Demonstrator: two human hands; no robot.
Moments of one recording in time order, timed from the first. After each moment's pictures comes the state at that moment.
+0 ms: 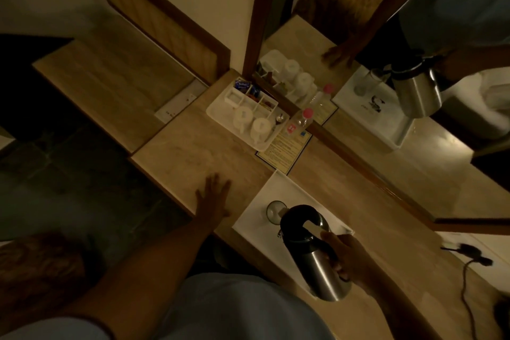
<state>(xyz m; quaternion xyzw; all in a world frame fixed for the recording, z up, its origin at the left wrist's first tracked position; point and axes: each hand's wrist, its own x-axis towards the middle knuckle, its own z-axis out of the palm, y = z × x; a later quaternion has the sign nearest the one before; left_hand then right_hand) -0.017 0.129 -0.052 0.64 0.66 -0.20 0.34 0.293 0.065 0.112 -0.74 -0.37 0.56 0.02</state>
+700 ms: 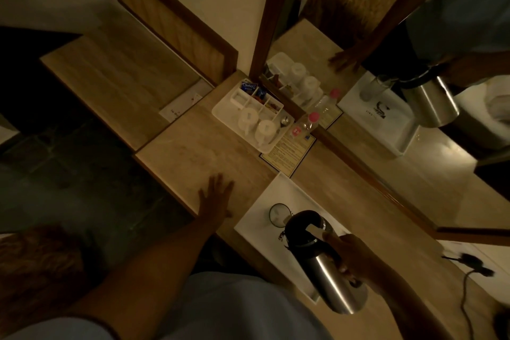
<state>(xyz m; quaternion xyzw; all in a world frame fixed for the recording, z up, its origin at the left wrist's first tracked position) -0.019 0.132 -0.052 0.63 0.66 -0.21 0.35 0.285 0.086 0.130 -0.75 -0.40 0.52 -0.10</state>
